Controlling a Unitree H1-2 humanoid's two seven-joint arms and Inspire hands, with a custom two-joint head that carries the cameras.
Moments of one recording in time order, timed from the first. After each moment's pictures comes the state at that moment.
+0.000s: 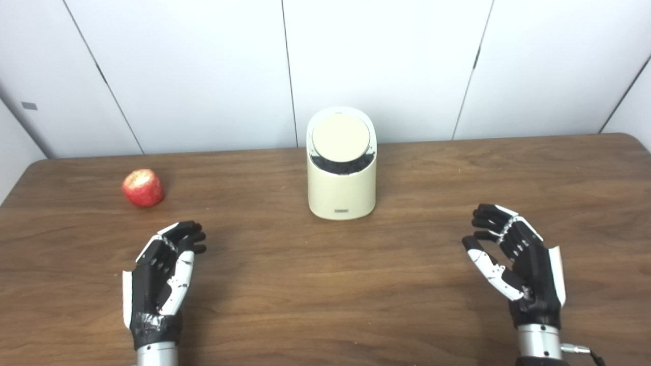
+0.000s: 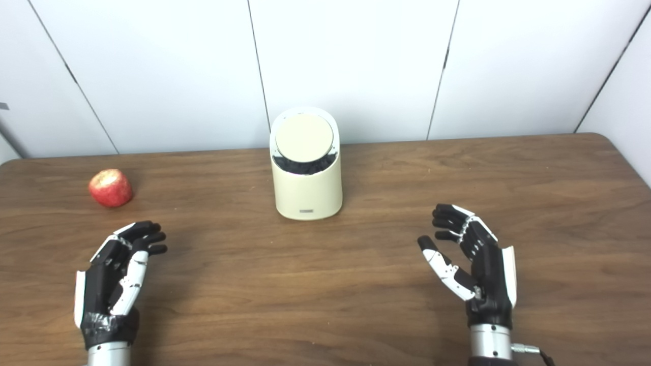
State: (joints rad) left arm 0.11 0.00 0.13 -0.15 -0.09 -0.26 0.06; right arm 0.12 -0.01 -0.09 -0.21 -0.13 -0.20 -0.16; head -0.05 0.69
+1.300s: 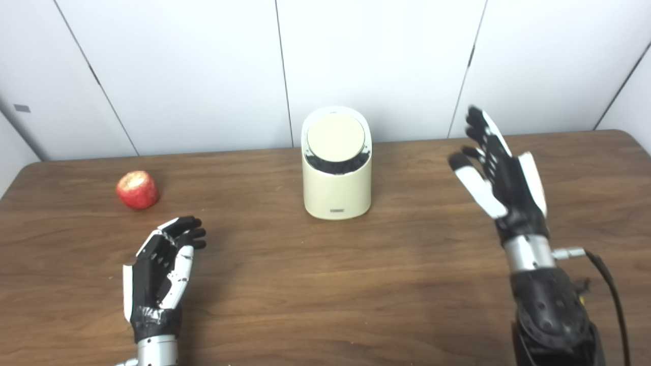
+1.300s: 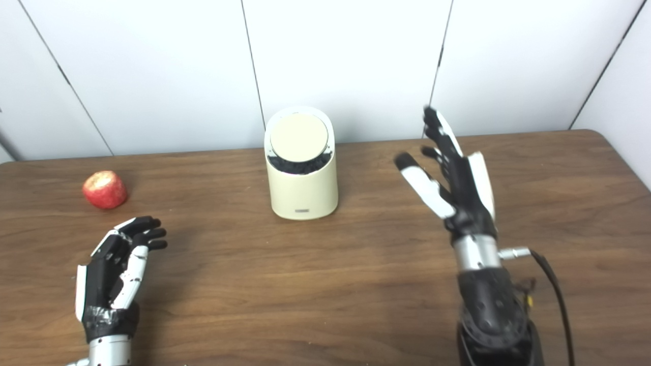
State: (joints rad) left arm 0.07 0.01 0.13 -0.10 -0.09 -0.29 0.06; right arm -0.22 -0.09 0.01 -0.49 -0.34 0.37 0.03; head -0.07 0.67
